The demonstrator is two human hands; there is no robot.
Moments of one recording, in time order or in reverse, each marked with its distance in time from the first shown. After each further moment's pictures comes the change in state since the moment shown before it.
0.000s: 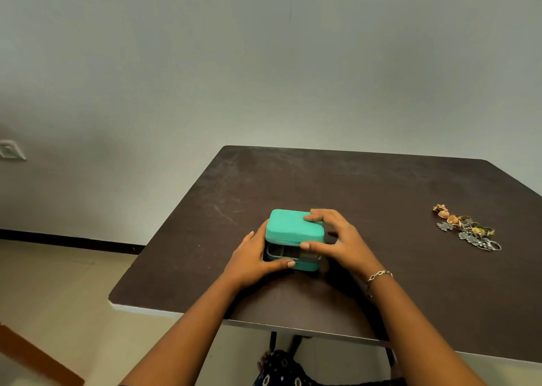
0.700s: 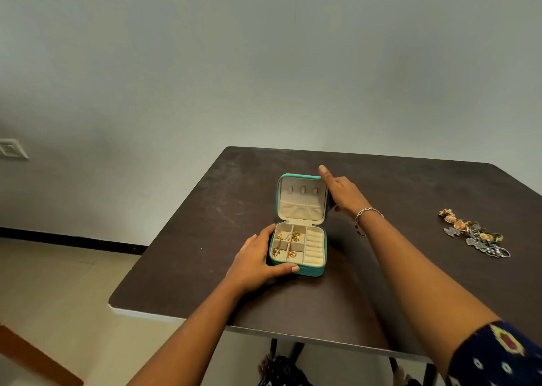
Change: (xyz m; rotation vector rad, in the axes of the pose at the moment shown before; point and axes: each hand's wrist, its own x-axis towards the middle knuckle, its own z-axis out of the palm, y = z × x) left_hand 0.003 0.003 -0.001 0.057 -0.008 -0.010; right_hand 0.090 -0.021 -0.024 -0.168 0.096 0.287
